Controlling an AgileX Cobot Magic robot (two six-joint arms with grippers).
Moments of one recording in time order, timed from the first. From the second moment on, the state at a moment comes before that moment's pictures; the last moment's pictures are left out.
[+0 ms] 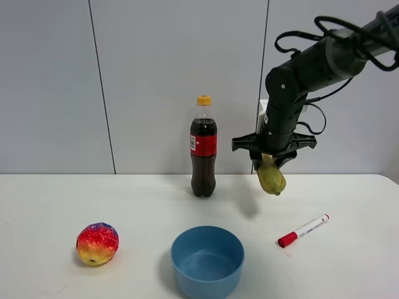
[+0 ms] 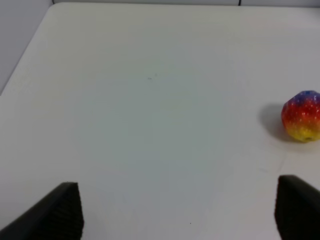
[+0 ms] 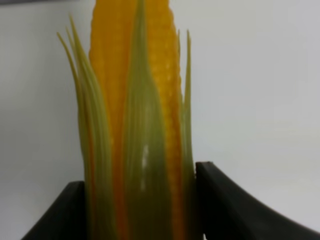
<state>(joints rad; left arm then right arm) 0.07 -0.01 -0.51 0.03 1.06 -0.03 0.40 2.17 -1.66 -0.39 0.64 0.59</state>
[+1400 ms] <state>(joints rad) 0.07 -0.01 -0.51 0.03 1.06 -0.03 0.35 2.22 -1.66 -0.31 0.58 0.52</state>
